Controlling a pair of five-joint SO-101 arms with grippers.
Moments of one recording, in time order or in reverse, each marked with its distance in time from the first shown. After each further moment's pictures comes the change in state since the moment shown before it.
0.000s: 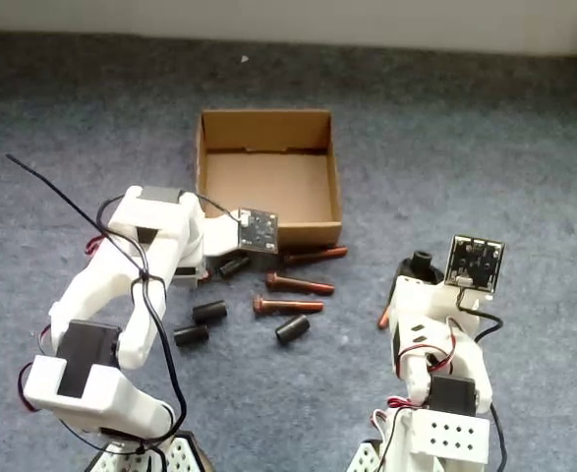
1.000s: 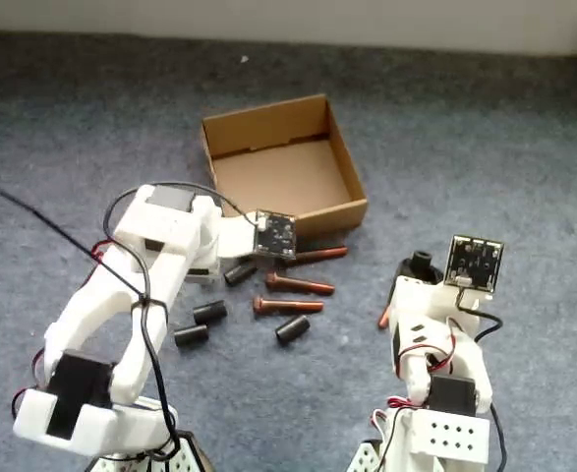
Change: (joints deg) left arm 2.7 -11.0 0.7 5.6 1.8; right arm 0.0 0.0 0.0 0.0 0.3
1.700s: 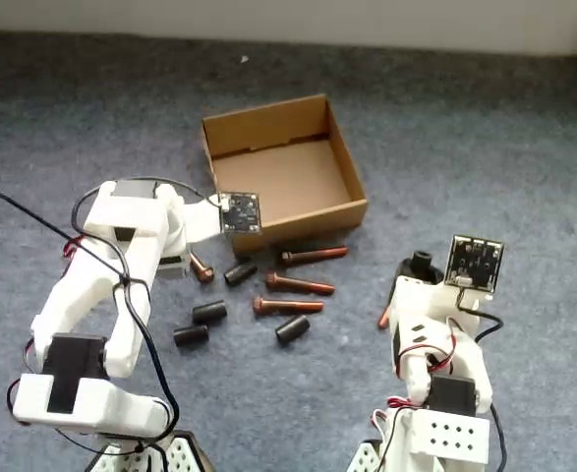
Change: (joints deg) left arm -9.4 6.4 -1.7 -5.1 -0.5; right arm 0.0 0.0 0.0 0.0 0.0
